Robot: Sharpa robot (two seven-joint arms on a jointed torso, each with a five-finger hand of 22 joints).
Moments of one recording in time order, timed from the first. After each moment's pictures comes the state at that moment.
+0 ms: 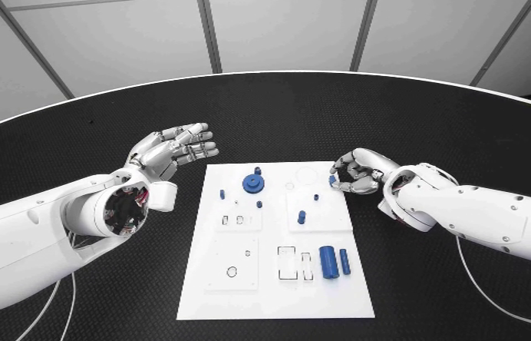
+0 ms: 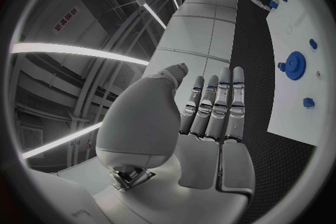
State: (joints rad) left arm 1.30 -0.89 -0.04 1.55 0.17 -0.24 0.37; left_hand 1.43 -0.12 0.34 0.24 0.24 0.81 0.21 0.26 0.15 0.94 0.20 0.08 0.07 0.91 0.16 0.31 0.22 0.16 0.78 0.27 0.44 0.21; right arm 1.22 -0.91 -0.08 1.32 -1.17 -0.42 0.05; right_hand 1.41 -0.22 0.41 0.20 0.31 0.91 0.16 0.22 0.32 1.47 0.08 1.48 1.31 1.47 0.00 1.56 1.31 0.02 1.47 0.11 1.56 1.31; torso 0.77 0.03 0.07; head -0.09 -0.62
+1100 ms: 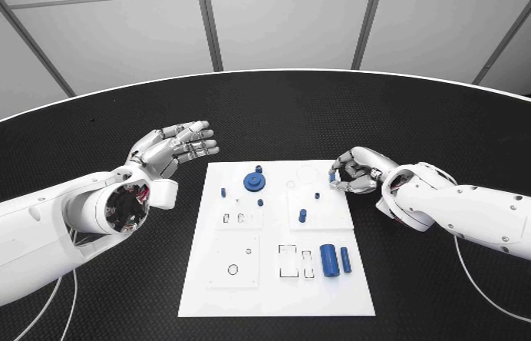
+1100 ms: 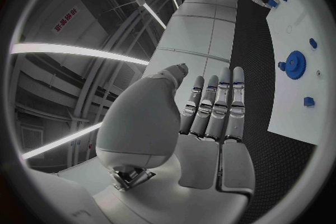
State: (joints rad) left arm 1.30 -0.89 -0.04 1.55 0.17 -0.24 0.37; left_hand 1.43 -0.12 0.34 0.23 0.24 0.81 0.21 0.26 0.15 0.94 0.20 0.08 0.07 0.91 0.16 0.31 0.22 0.16 0.78 0.27 0.45 0.21; right arm 1.22 -0.91 -0.08 1.34 -1.17 -0.44 0.05; right_hand 1.40 -0.19 0.48 0.16 0.32 1.02 0.12 0.29 0.35 1.47 0.03 1.51 1.31 1.47 -0.04 1.56 1.31 0.02 1.47 0.08 1.56 1.31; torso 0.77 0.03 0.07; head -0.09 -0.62
